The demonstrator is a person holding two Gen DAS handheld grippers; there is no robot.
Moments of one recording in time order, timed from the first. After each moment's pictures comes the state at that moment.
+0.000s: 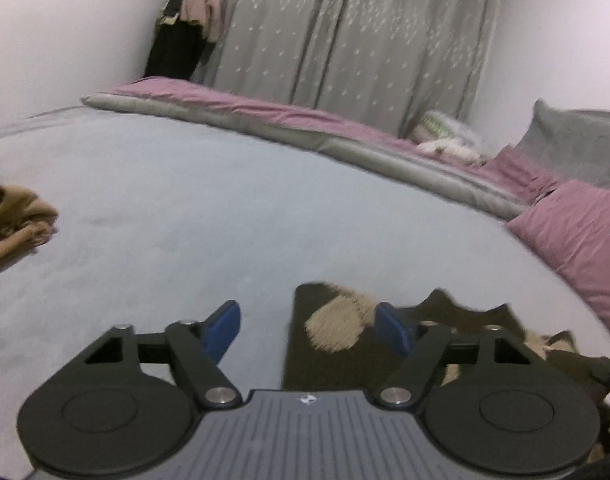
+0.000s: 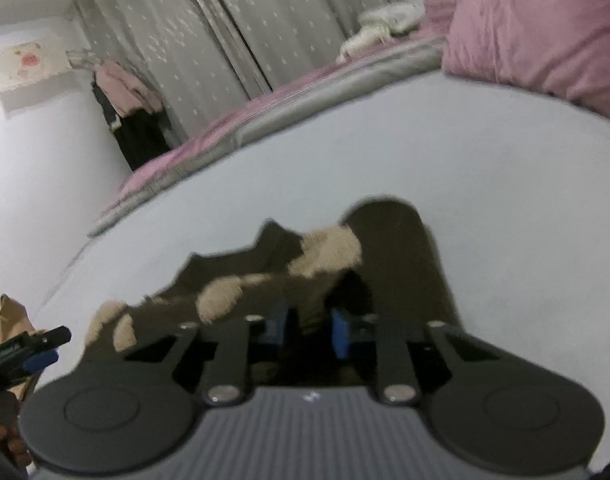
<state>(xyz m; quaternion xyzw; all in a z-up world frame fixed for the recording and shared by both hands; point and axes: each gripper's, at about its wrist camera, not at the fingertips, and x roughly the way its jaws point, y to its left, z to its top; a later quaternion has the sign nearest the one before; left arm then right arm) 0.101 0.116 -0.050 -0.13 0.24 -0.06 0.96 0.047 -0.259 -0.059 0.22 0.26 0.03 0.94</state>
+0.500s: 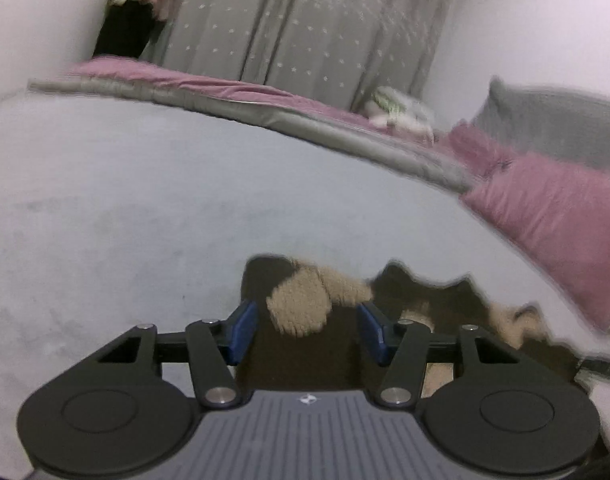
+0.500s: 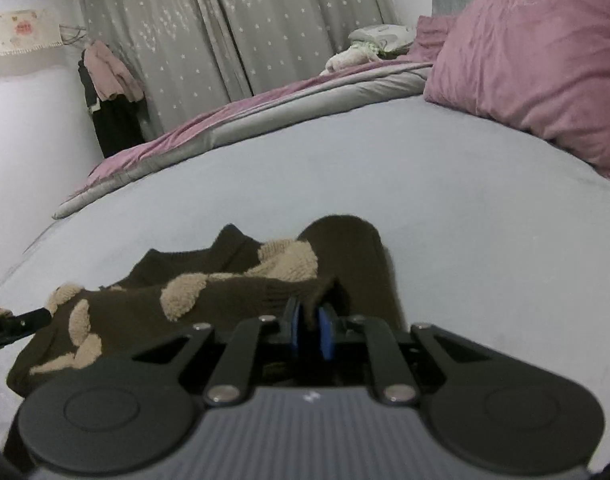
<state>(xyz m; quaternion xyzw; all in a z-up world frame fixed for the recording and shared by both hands) 0.124 0.118 -0.059 -0.16 0.26 -0.13 0.94 0.055 -0.261 -0.070 0.16 0.28 -0.02 0.95</state>
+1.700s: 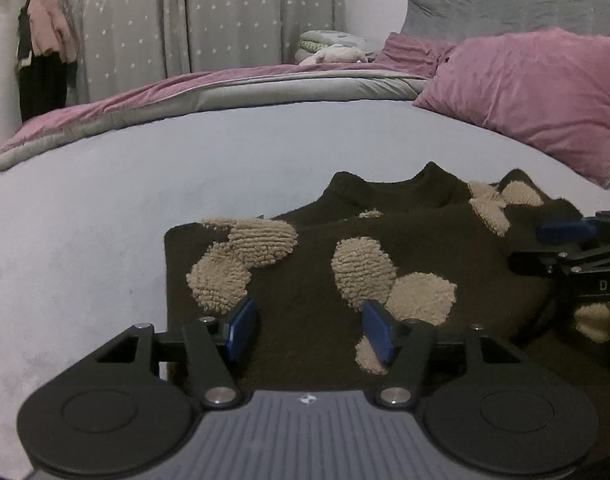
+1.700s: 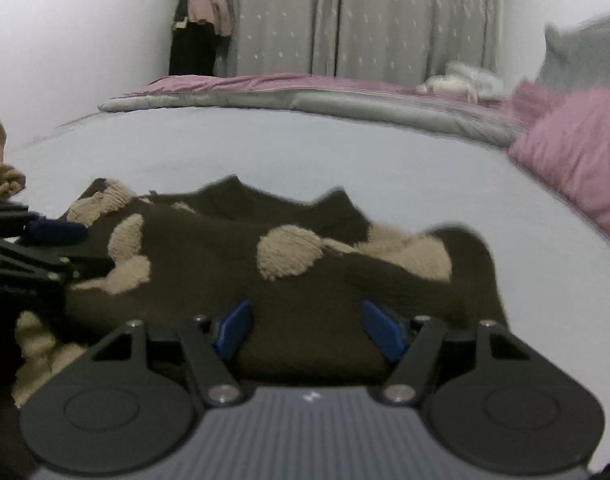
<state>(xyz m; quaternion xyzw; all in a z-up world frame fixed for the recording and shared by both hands) 0.118 0.047 -0.083 0.06 0.30 -0.19 0.93 0.068 -0.170 -0.085 -0.01 0.29 0.05 0.95</state>
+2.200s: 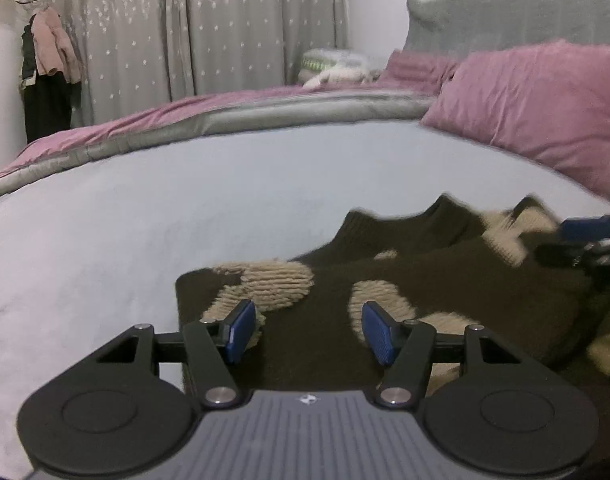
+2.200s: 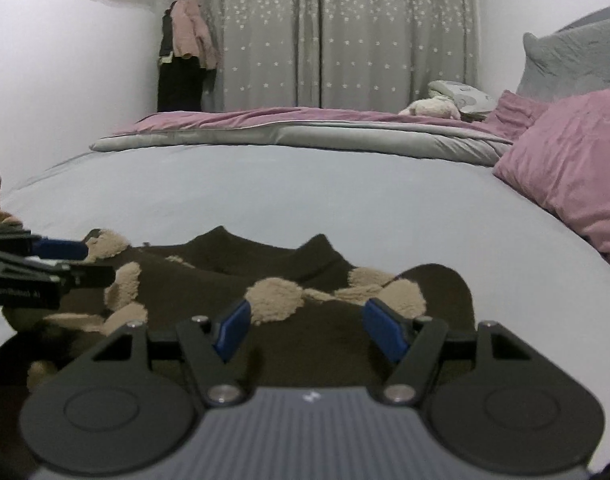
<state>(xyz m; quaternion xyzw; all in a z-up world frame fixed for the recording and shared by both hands) 0.138 0.047 -0.079 0.07 0.28 -0.17 0.94 0.061 -0.180 -0.060 0.00 0.25 0.03 0.97</state>
